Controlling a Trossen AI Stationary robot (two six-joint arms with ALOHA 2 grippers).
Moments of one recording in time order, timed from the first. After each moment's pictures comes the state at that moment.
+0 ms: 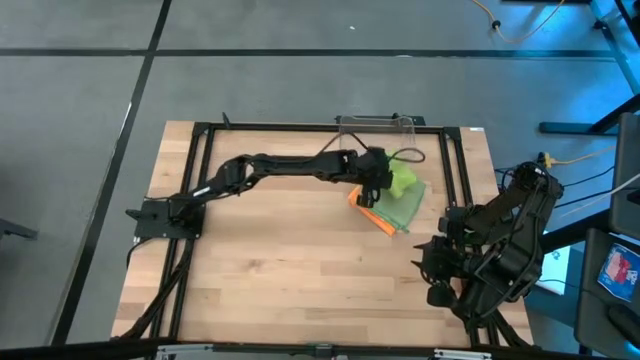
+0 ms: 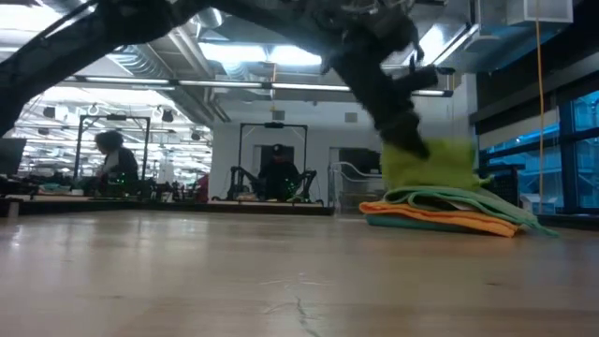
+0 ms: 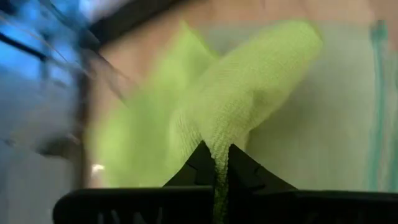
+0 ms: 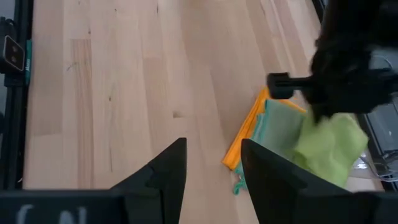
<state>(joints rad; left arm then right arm) 0.16 2.42 2.19 -0.51 -0.14 0.54 0.94 1.53 1.66 -1.57 0.68 0.99</state>
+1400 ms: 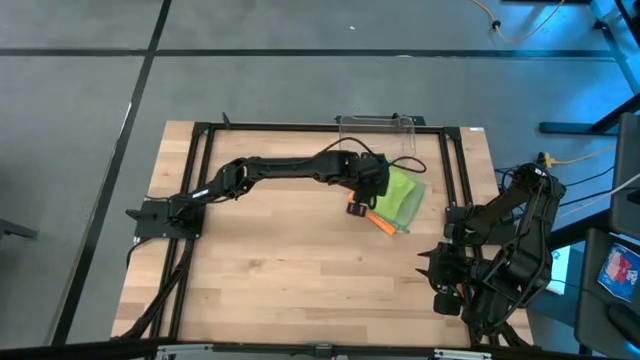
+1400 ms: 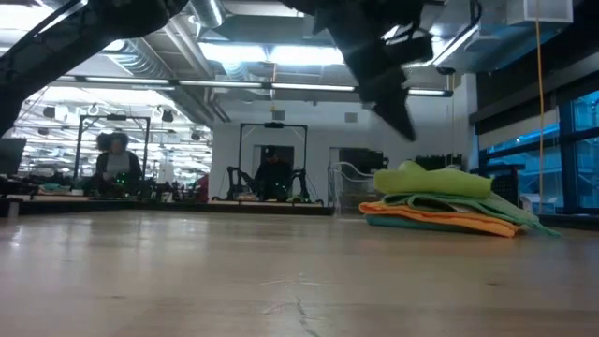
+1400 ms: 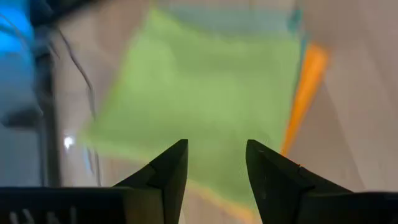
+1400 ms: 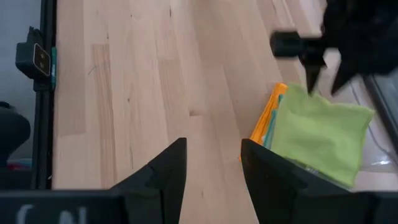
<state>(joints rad) 0.10 2.40 2.36 -0.90 -0.12 0.45 1.00 1.53 1.66 -1.55 0.68 1.08</state>
